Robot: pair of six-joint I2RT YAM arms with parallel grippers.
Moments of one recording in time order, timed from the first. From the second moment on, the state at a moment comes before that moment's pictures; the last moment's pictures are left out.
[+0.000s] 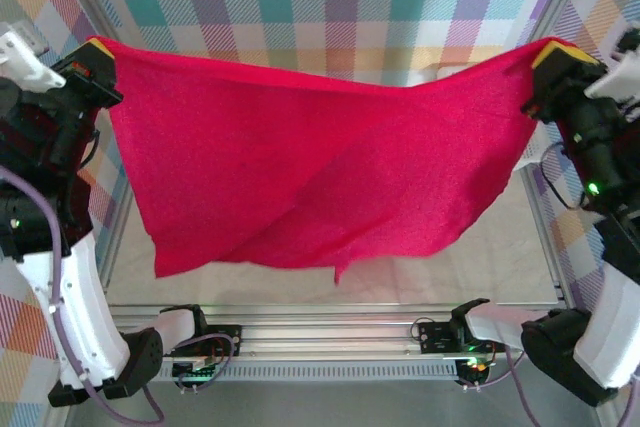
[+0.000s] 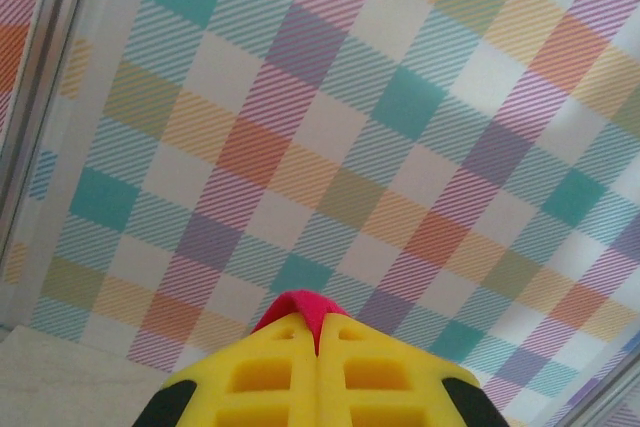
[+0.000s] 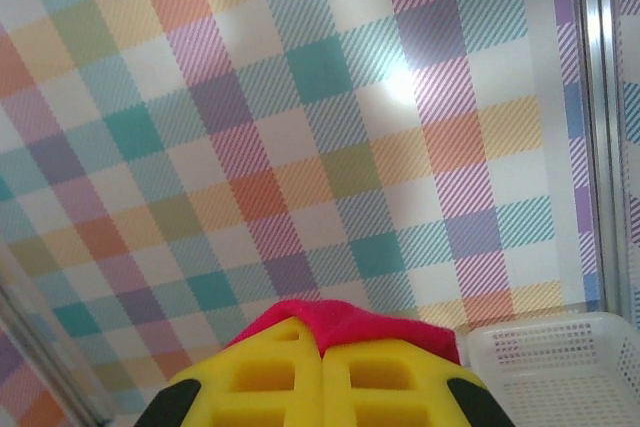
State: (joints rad) left arm 0.14 1.17 2.01 -0.76 0.15 -0.51; right arm 0.38 1.23 2.34 -1.02 0.30 0.25
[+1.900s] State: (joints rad) left arm -0.07 1.78 1.05 -0.25 0.35 -0.69; right arm 0.28 1.89 1.19 -0.56 -0.41 0.66
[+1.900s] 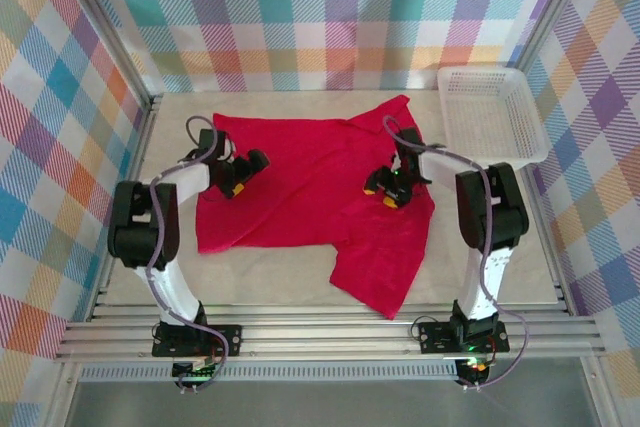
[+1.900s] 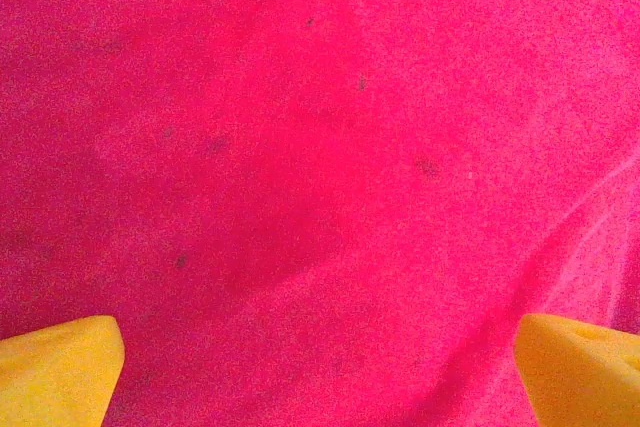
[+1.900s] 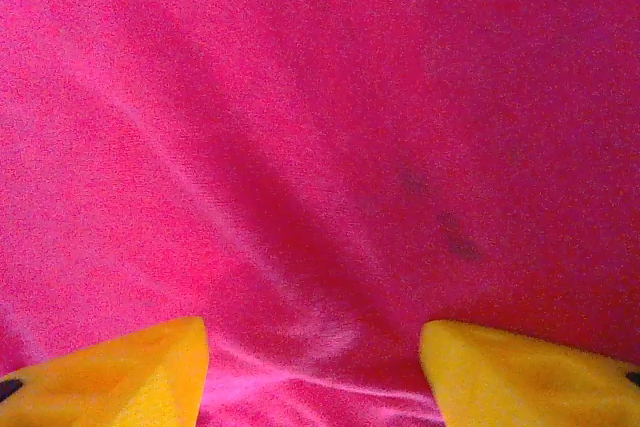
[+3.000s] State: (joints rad) left arm -0.02 1.20 0.86 -0.38 -0.20 -0.68; right arm 0.26 2.46 2.20 -0.78 0.01 0.63
